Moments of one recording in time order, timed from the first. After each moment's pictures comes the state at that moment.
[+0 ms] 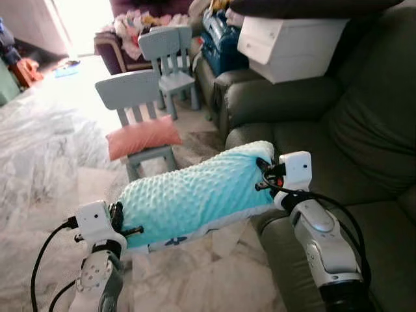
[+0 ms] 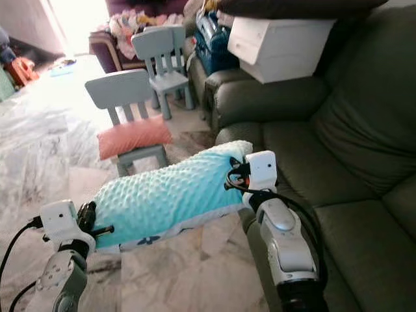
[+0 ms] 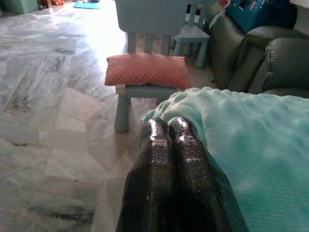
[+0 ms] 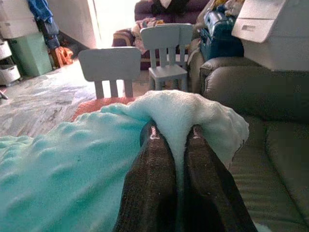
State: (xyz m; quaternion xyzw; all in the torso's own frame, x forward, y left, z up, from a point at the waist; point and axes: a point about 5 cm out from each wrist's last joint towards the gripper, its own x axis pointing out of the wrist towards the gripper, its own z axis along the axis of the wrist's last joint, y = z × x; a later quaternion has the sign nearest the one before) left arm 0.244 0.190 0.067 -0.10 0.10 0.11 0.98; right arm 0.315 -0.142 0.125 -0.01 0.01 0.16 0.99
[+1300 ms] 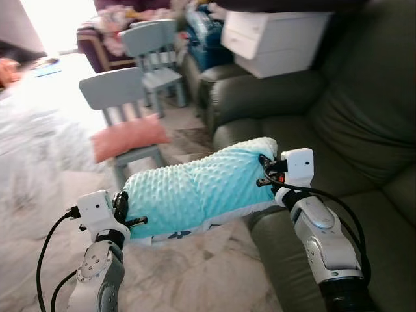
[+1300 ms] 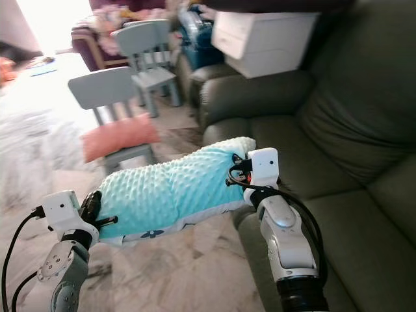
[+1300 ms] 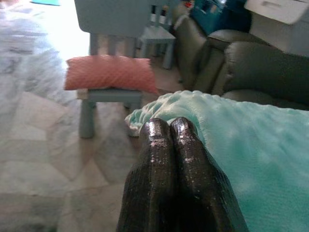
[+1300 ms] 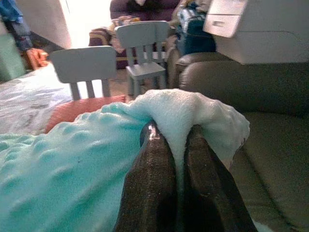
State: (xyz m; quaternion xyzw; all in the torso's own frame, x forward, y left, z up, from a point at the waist) left arm 0.255 0.184 0.080 -0.13 0.08 0.07 0.99; right arm 0.318 -0.144 0.128 0.00 0.01 0.14 0.99
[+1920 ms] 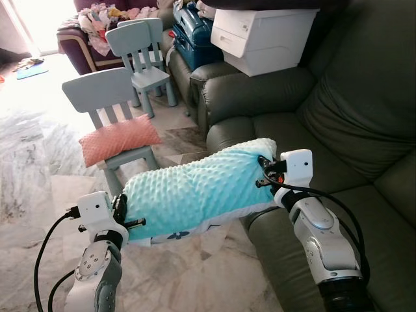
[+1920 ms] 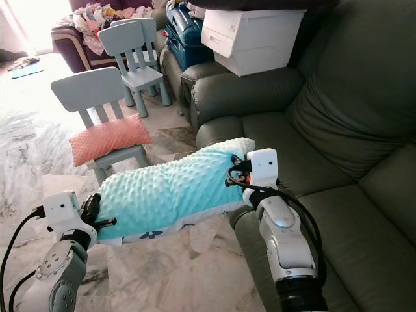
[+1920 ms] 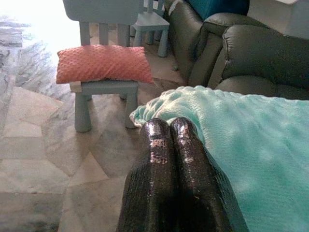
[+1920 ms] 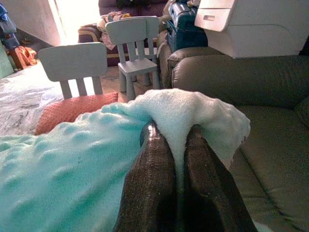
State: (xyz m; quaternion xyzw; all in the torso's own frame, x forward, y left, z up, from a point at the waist) left arm 0.256 0.189 0.075 -0.12 0.10 0.07 0.98; right arm 0.318 -0.143 0.127 0.00 0.01 0.14 0.99
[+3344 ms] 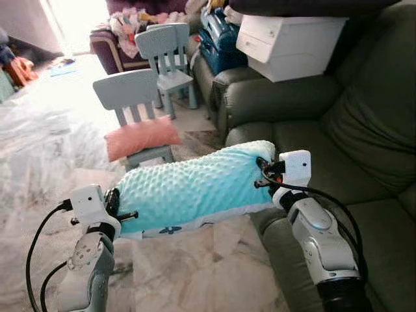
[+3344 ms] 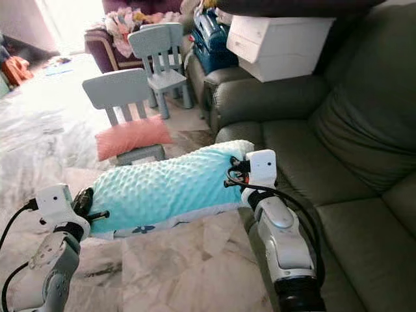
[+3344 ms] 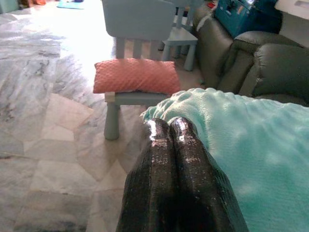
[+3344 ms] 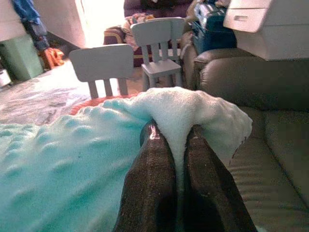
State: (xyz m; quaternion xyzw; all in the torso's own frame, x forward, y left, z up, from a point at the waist) left arm 0.269 0.206 0.081 -0.11 0.09 0.08 0.99; right arm 0.318 -0.141 0.124 0.01 0.02 0.14 0.99
